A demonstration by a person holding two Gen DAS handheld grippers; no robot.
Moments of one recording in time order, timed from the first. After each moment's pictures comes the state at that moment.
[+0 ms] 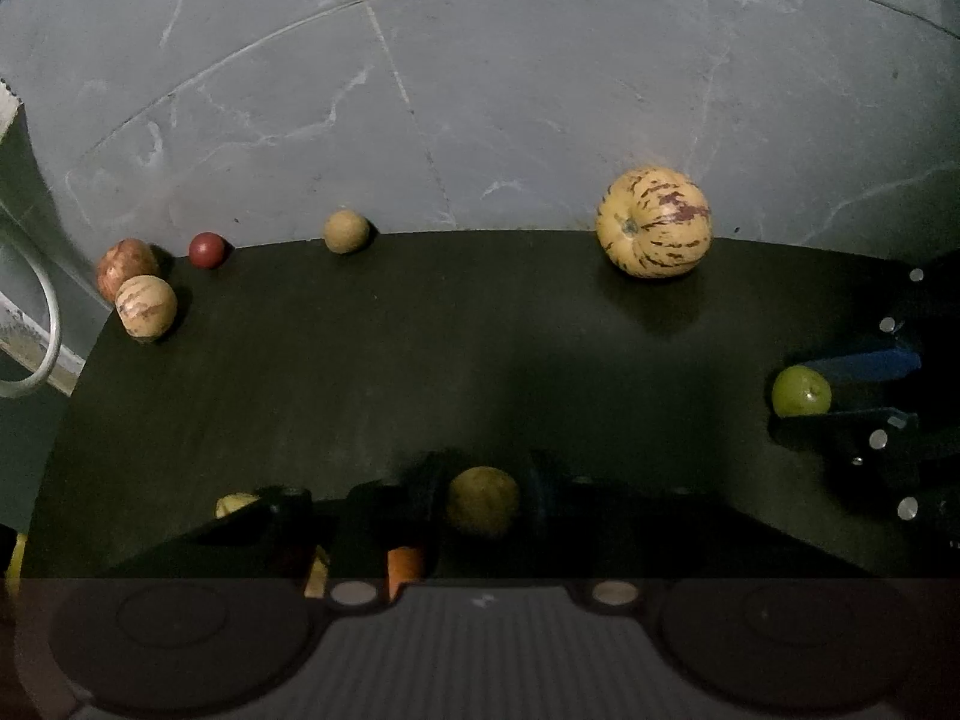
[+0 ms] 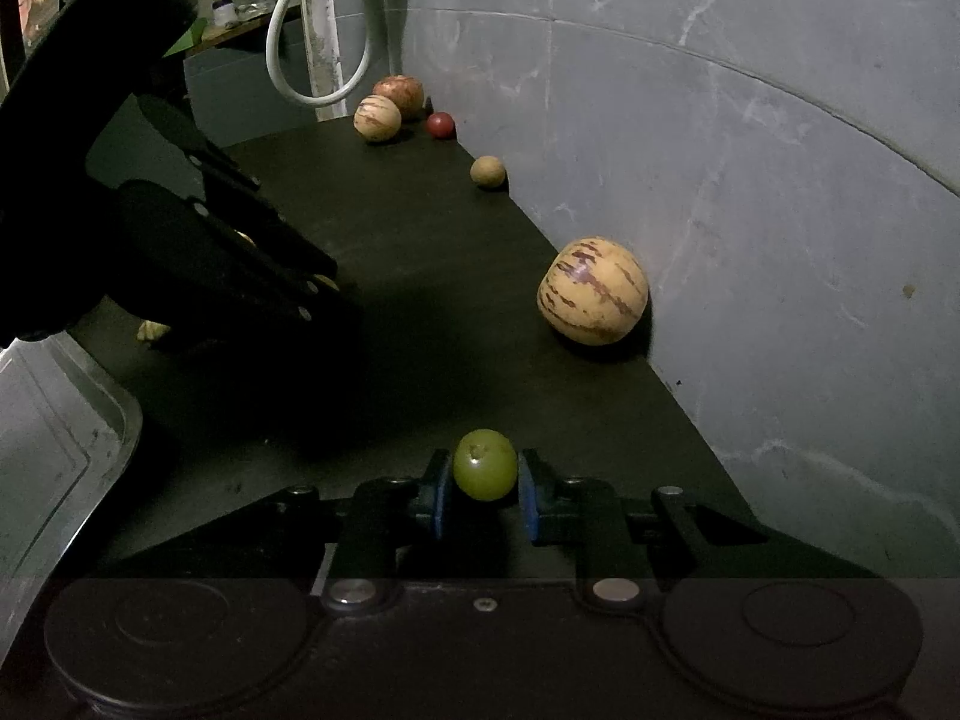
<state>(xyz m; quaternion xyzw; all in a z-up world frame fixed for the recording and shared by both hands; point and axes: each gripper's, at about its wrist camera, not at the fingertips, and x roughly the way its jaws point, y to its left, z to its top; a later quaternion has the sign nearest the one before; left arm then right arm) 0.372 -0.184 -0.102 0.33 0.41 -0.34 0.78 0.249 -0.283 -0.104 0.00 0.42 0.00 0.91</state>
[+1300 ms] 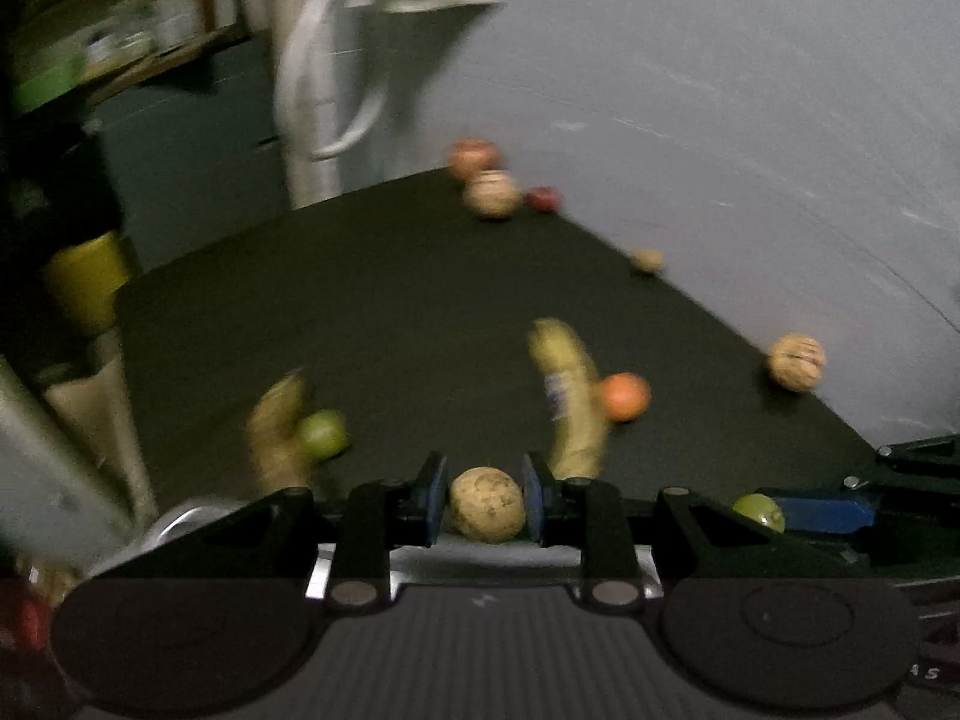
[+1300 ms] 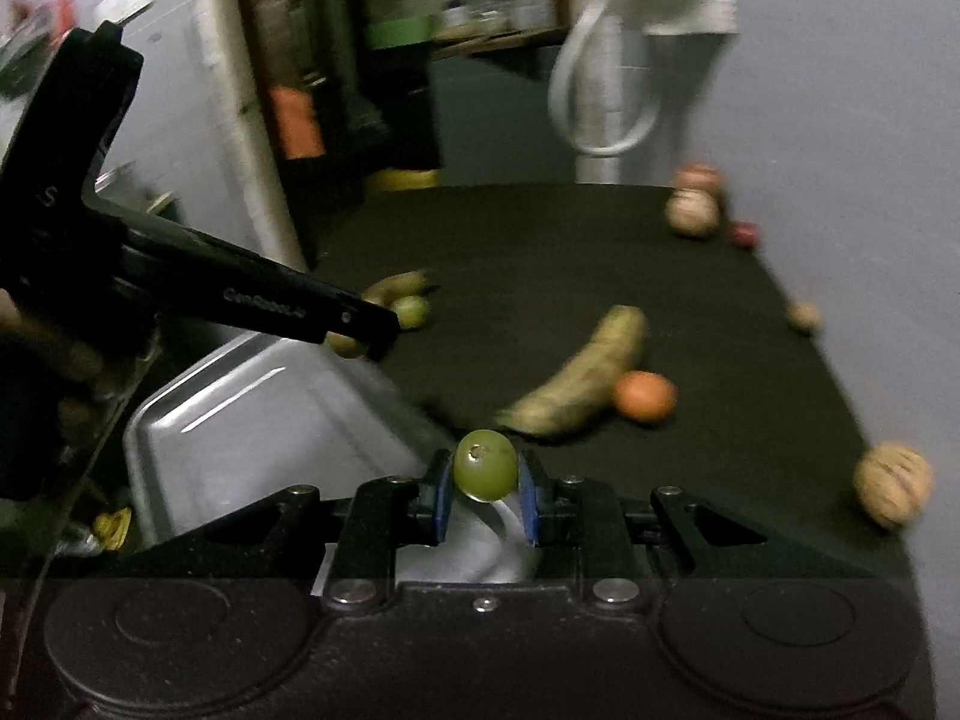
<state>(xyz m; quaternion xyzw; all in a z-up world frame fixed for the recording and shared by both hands) 0.313 0.023 -0.027 0.02 0.42 -0.14 0.90 0.270 -0.125 -0.039 -0.05 0.39 0.23 0.89</state>
